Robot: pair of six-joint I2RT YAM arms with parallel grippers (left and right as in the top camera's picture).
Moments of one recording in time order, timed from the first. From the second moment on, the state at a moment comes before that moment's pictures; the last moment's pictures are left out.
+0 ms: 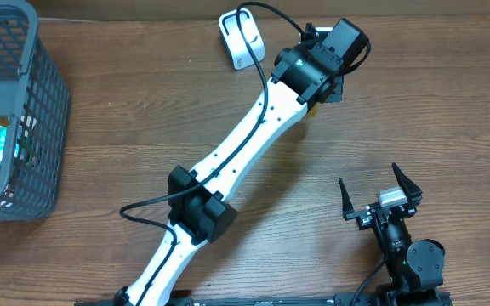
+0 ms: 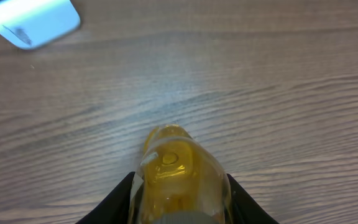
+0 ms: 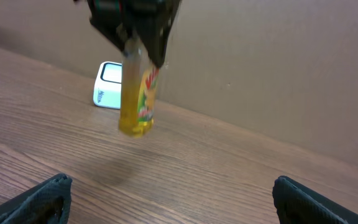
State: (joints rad) left arm -0.76 2.43 2.64 -1.25 -0.21 -0.64; right arm 0.15 0.01 0.02 -0.03 -0.07 -0.25
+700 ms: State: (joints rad) left arm -0.81 2.50 2.64 -1.25 -0.17 -0.68; right arm 0.15 0.01 0.02 -0.03 -0.07 -0.25
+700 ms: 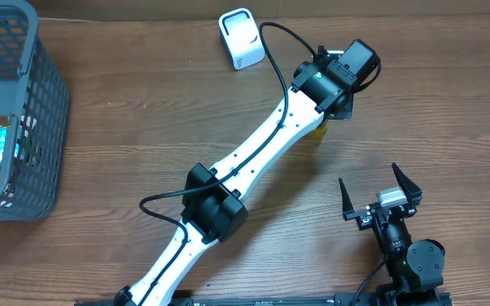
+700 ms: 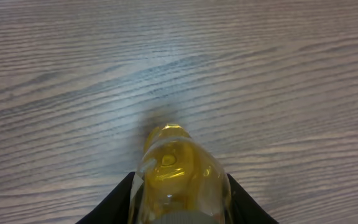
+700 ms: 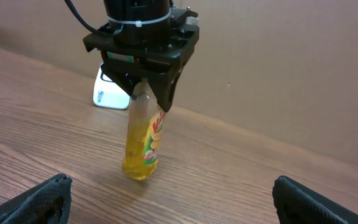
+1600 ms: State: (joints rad) left arm -0.81 2.50 2.64 -1.26 -0.17 -0.68; right arm 0.15 0.01 0.02 -0.03 -0.07 -0.25
